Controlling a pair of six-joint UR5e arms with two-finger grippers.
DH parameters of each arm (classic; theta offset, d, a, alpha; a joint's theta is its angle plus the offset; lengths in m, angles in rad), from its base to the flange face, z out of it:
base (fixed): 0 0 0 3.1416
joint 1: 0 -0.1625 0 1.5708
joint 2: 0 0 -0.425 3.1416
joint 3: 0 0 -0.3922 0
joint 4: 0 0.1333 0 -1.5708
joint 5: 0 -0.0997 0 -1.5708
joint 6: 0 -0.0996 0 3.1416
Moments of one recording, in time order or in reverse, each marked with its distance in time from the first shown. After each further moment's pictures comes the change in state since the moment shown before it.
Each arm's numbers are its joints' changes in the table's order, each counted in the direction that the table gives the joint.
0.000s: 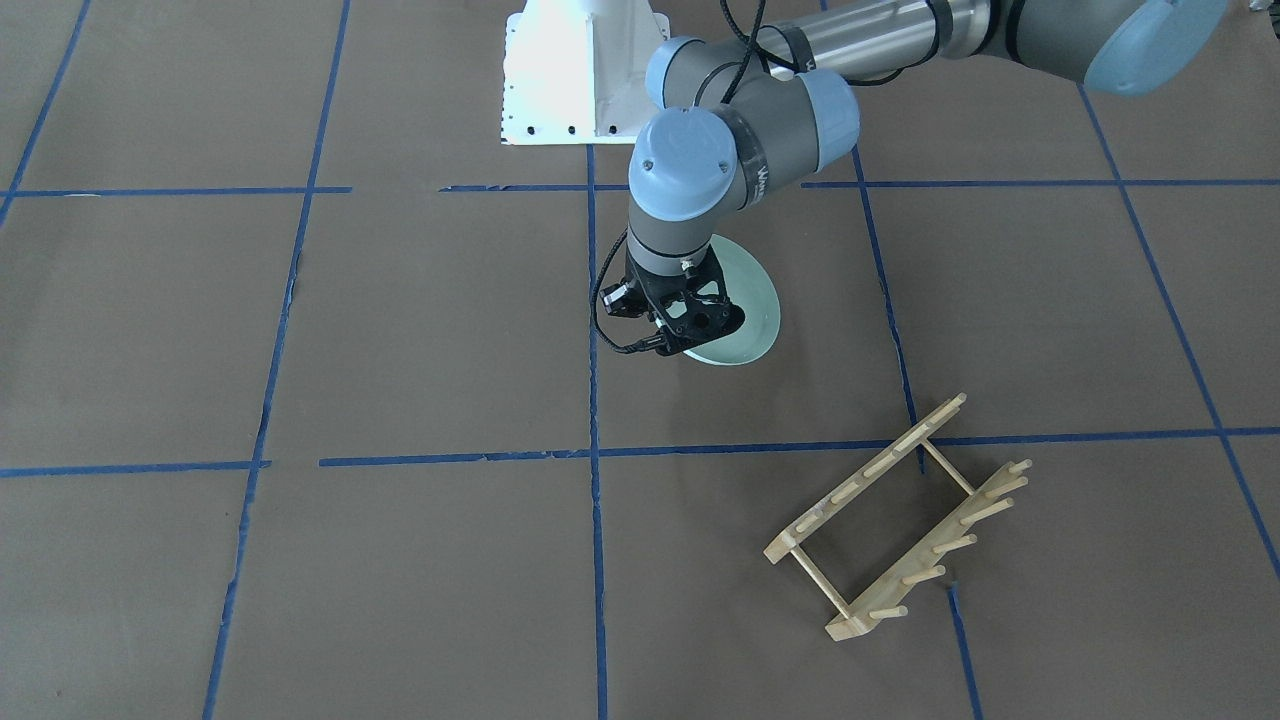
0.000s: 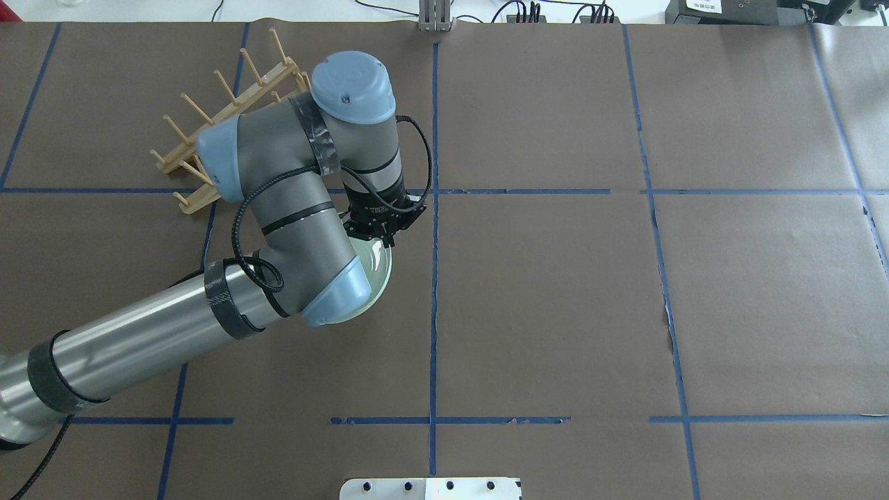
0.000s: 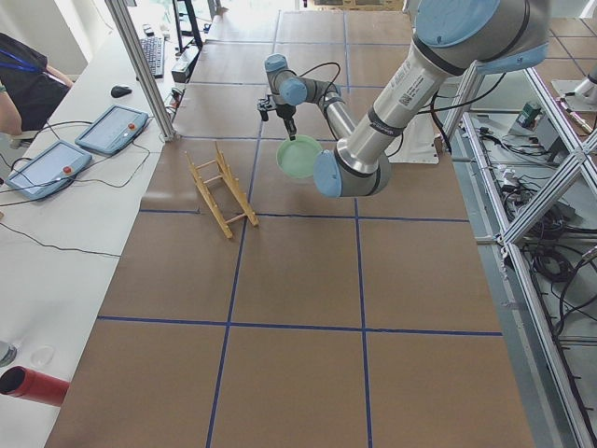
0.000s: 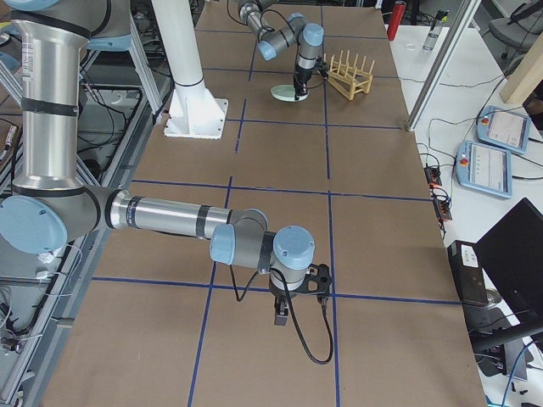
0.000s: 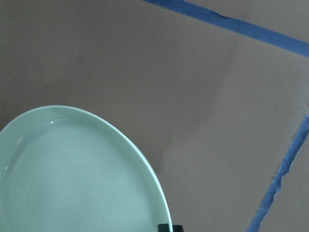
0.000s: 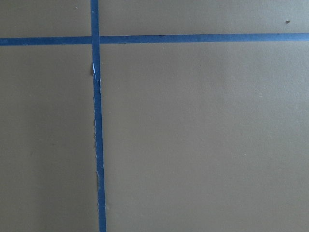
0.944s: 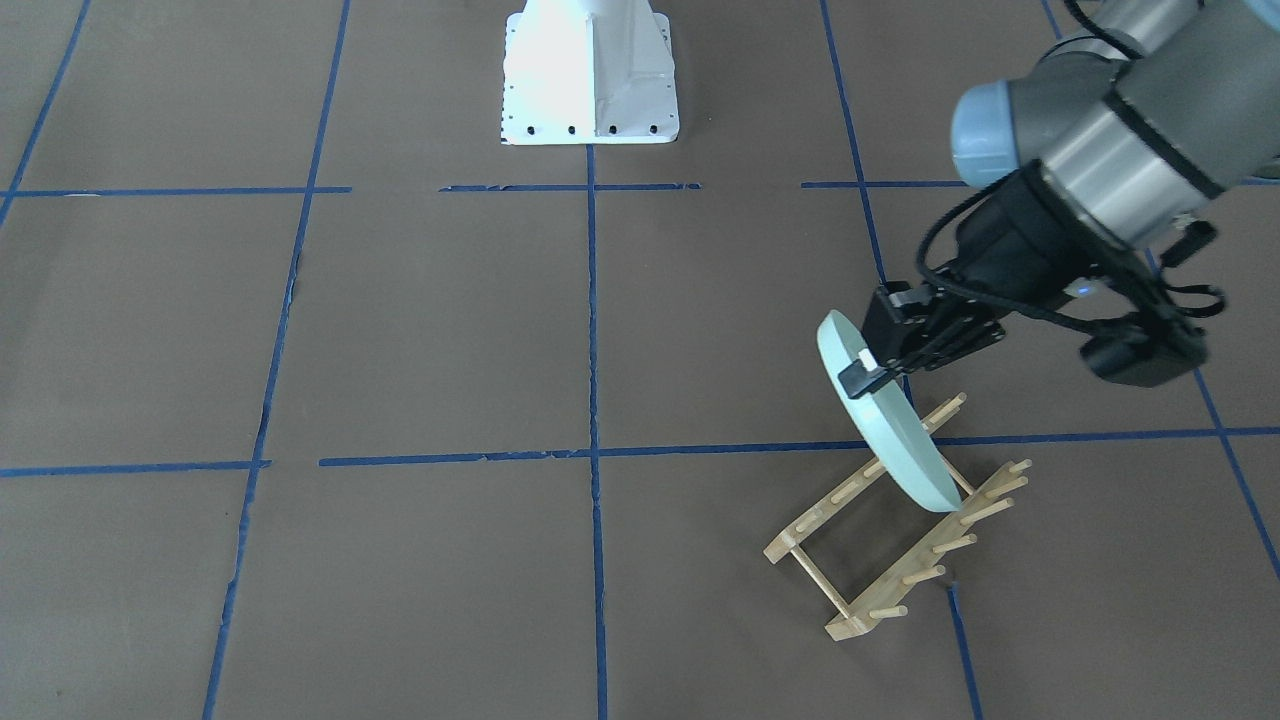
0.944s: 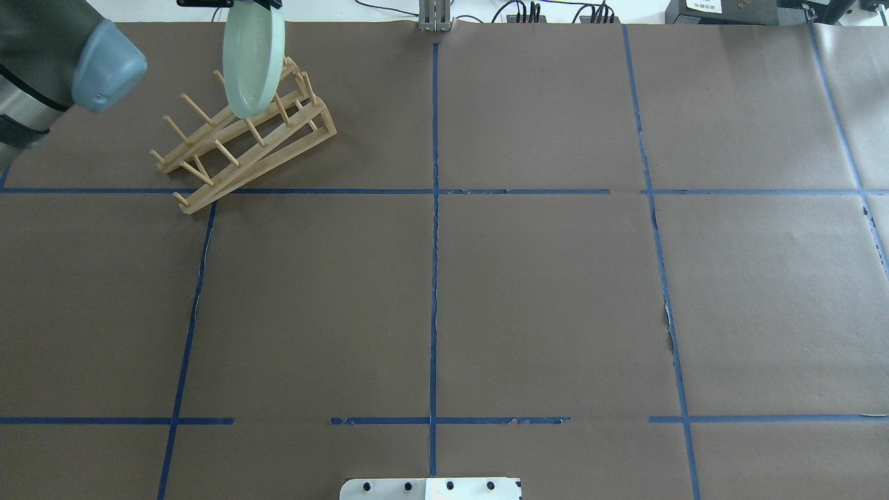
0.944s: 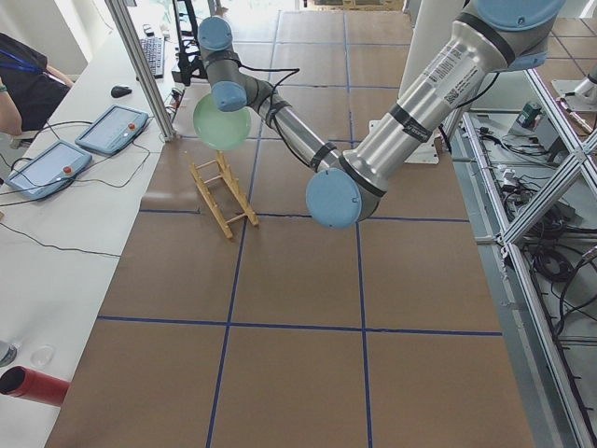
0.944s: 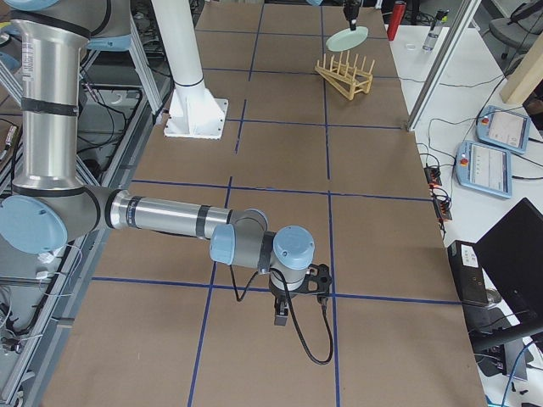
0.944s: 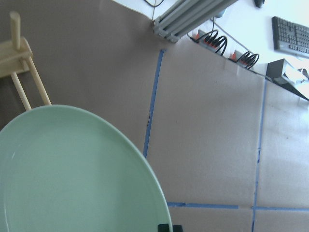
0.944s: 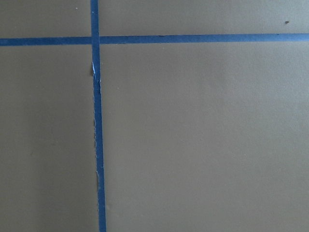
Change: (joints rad) left arm 0.512 -0.148 -0.016 -0.652 0.329 0.009; right arm -0.001 0.000 -0.001 0.000 0.000 0.000
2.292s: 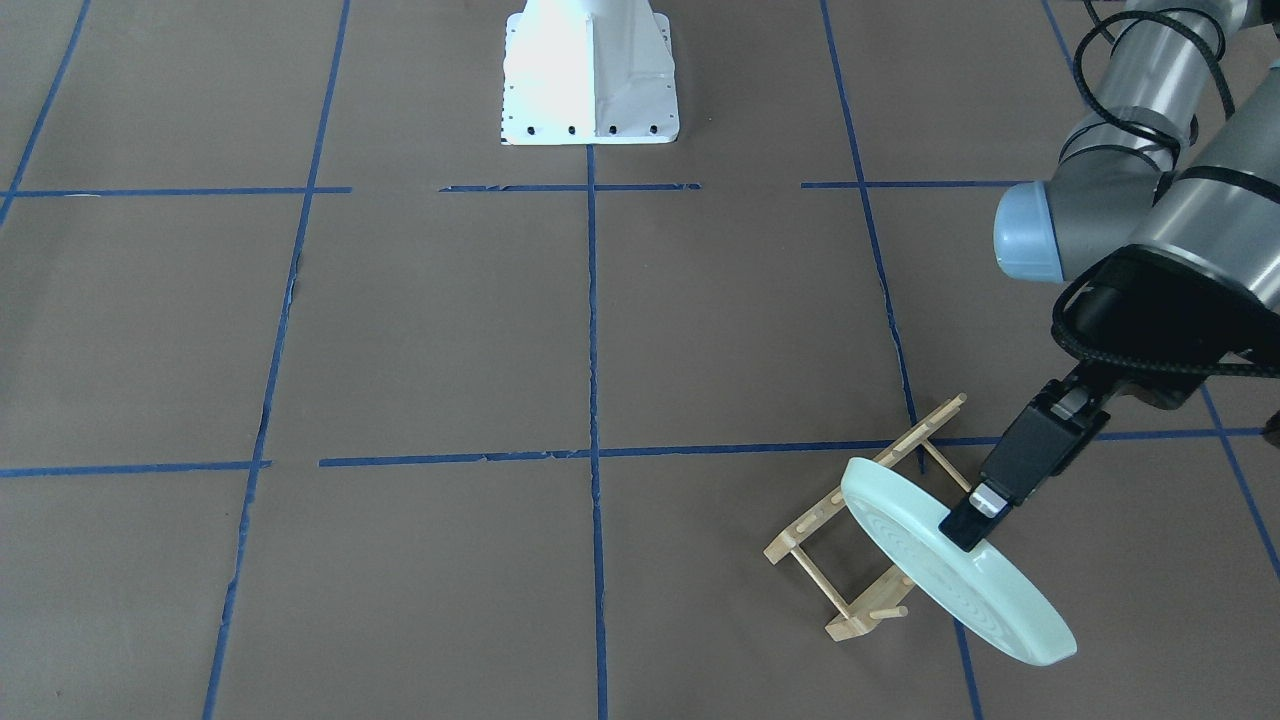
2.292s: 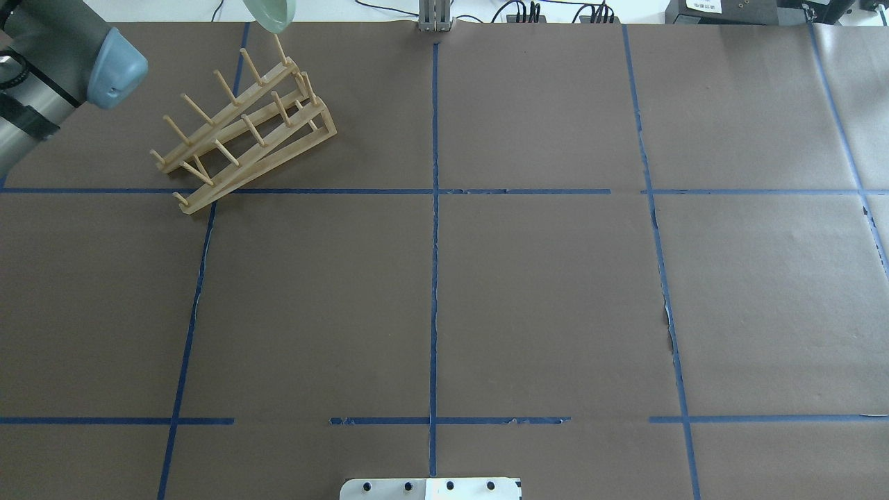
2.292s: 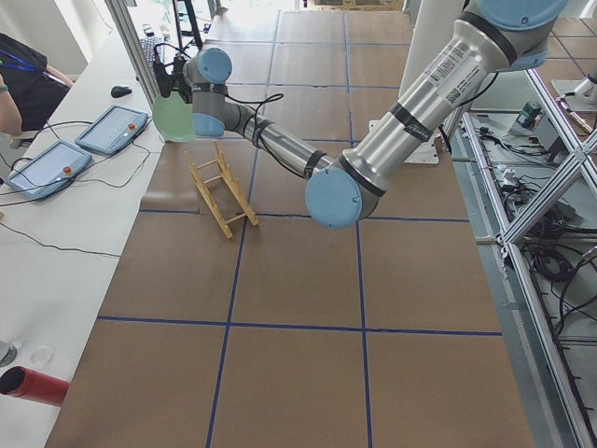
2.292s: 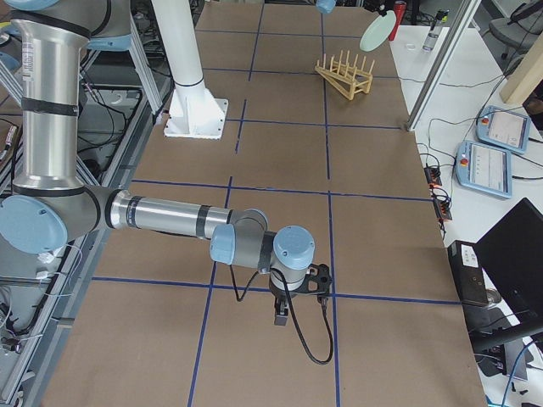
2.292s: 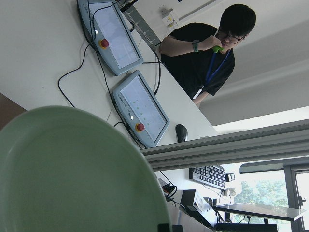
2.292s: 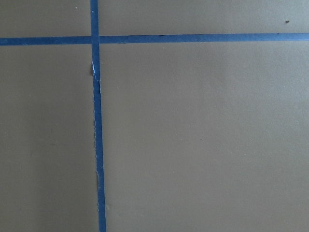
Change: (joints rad) left arm -0.046 -0.002 0.212 -0.618 -0.431 0.423; right arm 0.001 0.000 0.000 0.000 0.000 0.000
